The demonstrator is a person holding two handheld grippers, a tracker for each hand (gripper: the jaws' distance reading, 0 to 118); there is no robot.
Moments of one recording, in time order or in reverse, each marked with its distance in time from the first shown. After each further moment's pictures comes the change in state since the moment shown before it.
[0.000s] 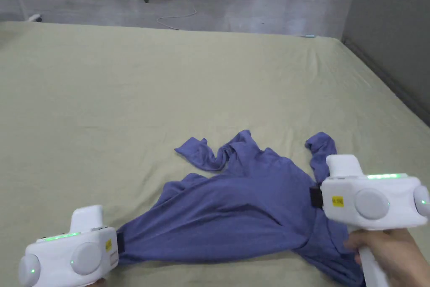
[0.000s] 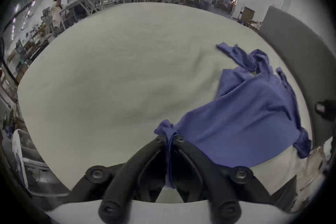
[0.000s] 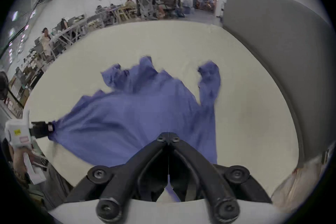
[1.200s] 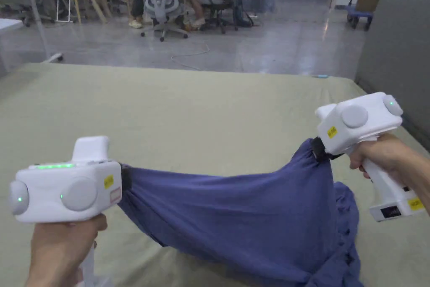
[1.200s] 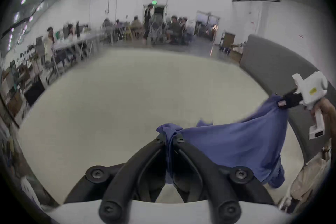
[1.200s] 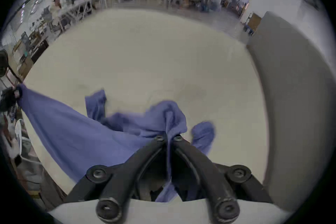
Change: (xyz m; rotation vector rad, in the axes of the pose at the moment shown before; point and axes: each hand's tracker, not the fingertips) left arm 0.048 0.195 0.079 0.357 -0.073 -0.130; right arm 0.047 0.233 -0.024 -0.080 -0.053 0.239
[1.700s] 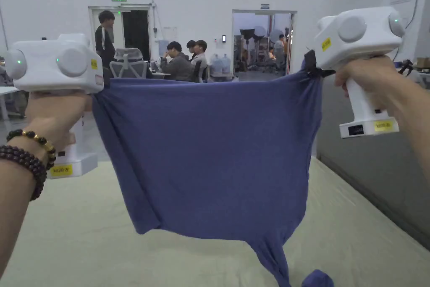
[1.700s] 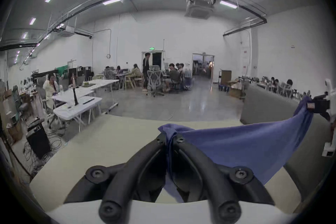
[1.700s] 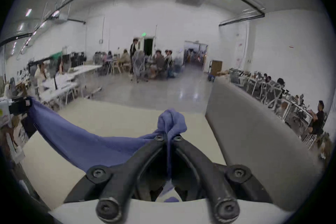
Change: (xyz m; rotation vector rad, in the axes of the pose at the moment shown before) left arm 0.058 0.326 0.029 0.344 0.022 -0.045; right arm 0.113 0.184 0.214 0.552 -0.173 -0.254
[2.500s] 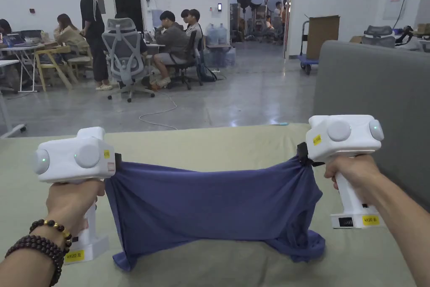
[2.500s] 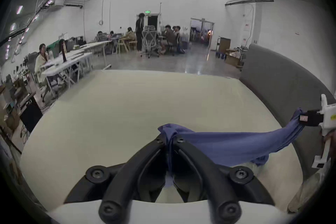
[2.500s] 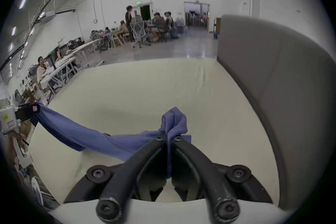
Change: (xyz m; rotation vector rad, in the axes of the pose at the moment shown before) left arm -0.013 -0.237 -0.054 -0.351 -0.047 0.026; right arm -0.008 -0.270 -0.088 -0.382 0.094 -0.124
